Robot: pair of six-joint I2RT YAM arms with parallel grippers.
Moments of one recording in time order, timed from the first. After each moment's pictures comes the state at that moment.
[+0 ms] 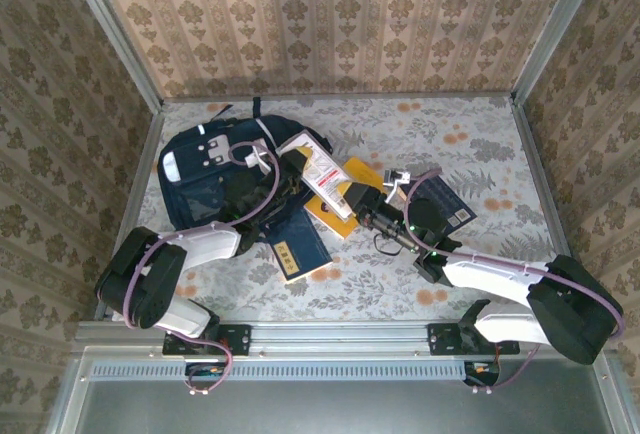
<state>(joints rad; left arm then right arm) -0.58 1.46 0.56 1.02 0.22 -1.44 0.73 1.23 0.44 0.87 -0.12 1.29</state>
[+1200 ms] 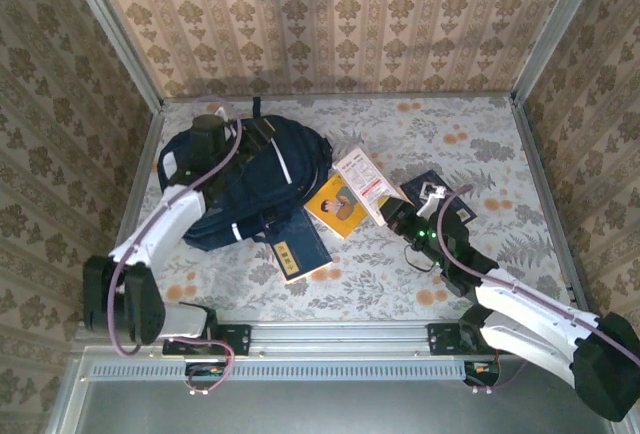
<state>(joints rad) -0.28 1.38 1.04 -0.08 0.30 -0.86 0.60 0.86 0.32 0.35 0.04 1.12</state>
